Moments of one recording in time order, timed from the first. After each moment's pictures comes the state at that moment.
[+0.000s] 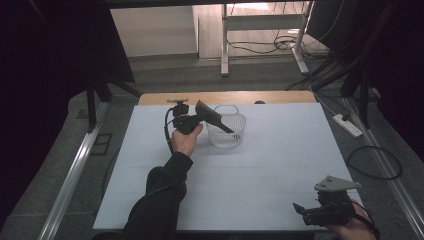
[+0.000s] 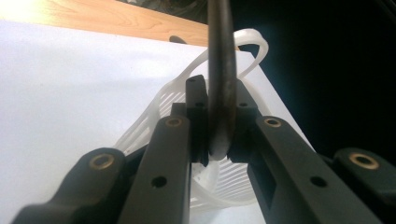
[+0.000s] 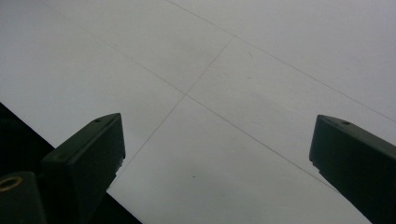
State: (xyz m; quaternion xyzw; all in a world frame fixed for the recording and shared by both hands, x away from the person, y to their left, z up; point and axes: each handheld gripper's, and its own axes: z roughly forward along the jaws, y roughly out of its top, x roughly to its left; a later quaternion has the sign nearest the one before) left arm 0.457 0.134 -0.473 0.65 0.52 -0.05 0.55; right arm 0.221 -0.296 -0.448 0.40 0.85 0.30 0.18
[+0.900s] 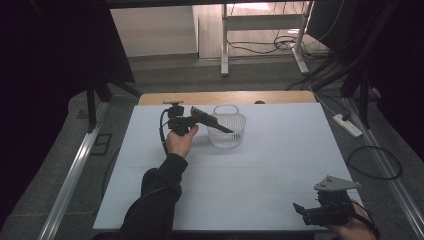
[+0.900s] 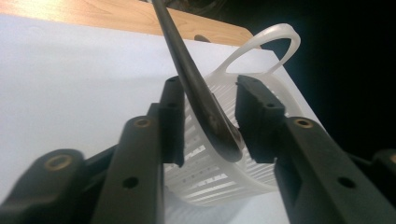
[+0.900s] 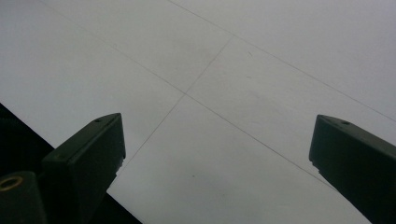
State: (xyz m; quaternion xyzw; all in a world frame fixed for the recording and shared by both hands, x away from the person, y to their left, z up) left arm 0.455 0.149 -0.478 0.66 0.54 -0.01 0.53; right arm 0.221 -0.296 -0.448 0.41 0.85 0.30 0.18
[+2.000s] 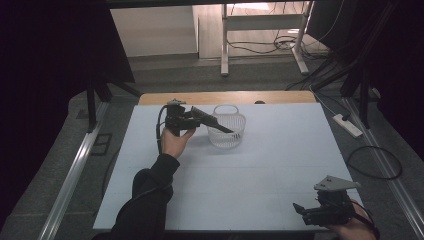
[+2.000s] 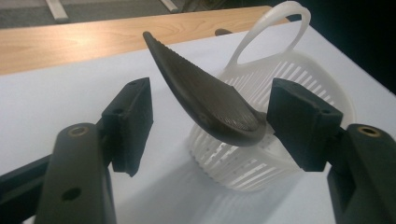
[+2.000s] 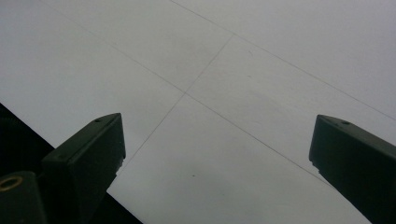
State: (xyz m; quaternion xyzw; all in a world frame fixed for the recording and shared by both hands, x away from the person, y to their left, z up) left arm 0.445 0.149 -0.461 0.74 0.47 0.11 0.47; right arm 0.221 -0.295 -0.448 0.41 0.85 0.29 0.18
